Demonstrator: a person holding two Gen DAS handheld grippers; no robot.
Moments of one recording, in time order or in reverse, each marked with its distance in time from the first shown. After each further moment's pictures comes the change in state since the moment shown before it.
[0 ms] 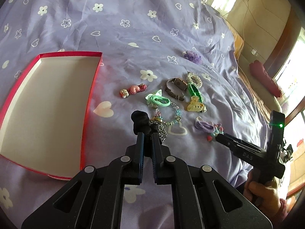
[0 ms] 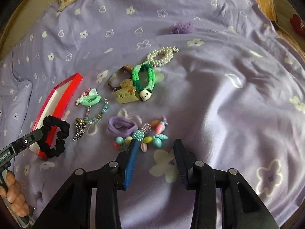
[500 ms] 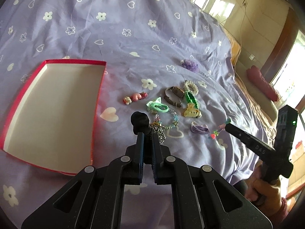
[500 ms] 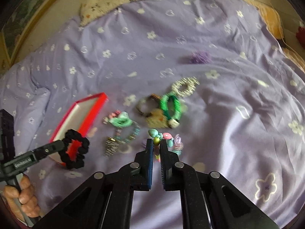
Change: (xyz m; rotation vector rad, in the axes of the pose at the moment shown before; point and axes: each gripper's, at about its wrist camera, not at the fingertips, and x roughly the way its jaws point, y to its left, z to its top) left arm -0.031 0.005 0.000 -0.009 -0.058 -0.011; right arm -0.049 0.035 0.012 -0.060 -0.161 0.104
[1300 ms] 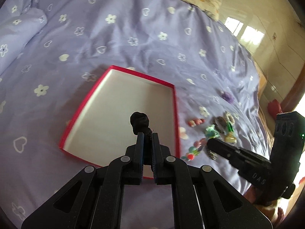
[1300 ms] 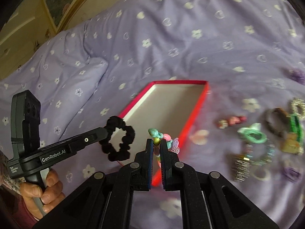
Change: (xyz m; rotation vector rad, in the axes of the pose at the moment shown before) left arm -0.059 0.133 0.001 -0.201 -0.118 0.156; right arm 0.077 0.194 0.002 -0.220 0.128 0.365
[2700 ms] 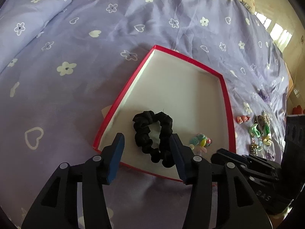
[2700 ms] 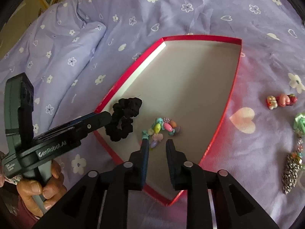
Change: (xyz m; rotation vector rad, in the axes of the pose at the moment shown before) left arm 0.040 0.058 -0.004 -0.073 0.103 0.182; right arm 0.086 0.011 -0.007 0.004 0.251 0.031
